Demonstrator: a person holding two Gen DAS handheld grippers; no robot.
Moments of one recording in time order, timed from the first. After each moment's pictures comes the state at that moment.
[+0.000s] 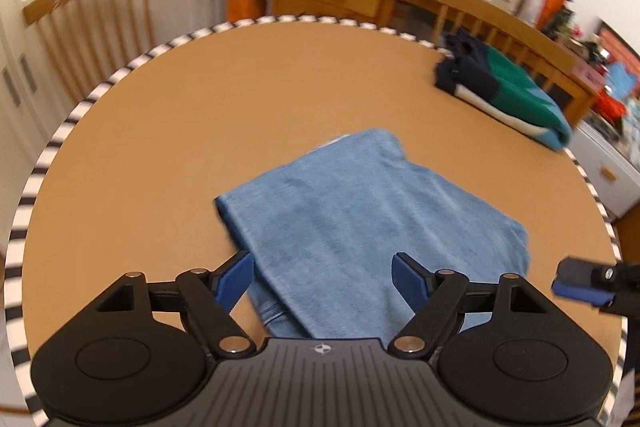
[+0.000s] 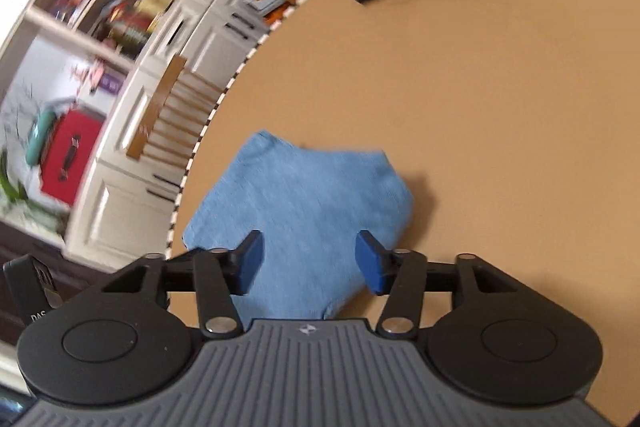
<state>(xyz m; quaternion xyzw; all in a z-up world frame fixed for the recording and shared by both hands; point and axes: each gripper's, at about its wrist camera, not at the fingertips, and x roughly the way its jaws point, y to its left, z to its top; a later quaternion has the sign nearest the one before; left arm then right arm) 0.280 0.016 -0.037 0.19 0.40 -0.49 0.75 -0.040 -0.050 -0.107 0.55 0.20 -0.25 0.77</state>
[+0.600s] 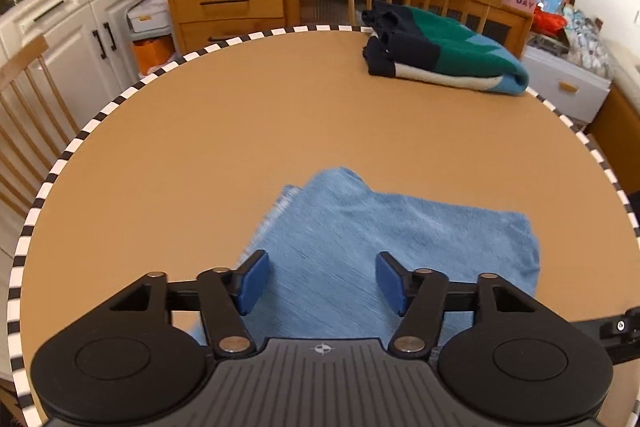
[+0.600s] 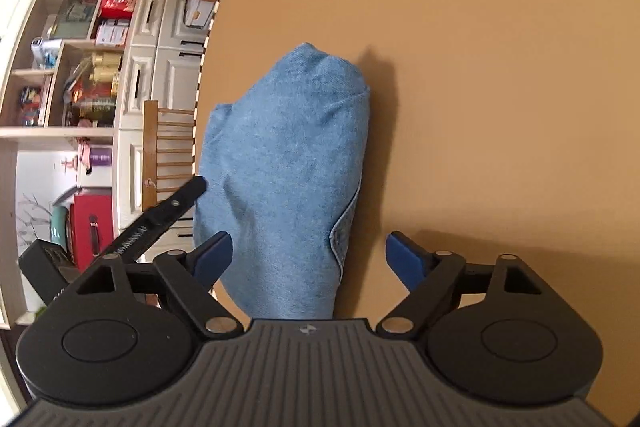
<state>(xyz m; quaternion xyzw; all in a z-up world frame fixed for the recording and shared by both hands) 0.306 -0.056 -0.042 0.29 0.34 -0.58 0.67 -0.033 -0.012 -0.181 0.71 0.14 -0.25 0.65</state>
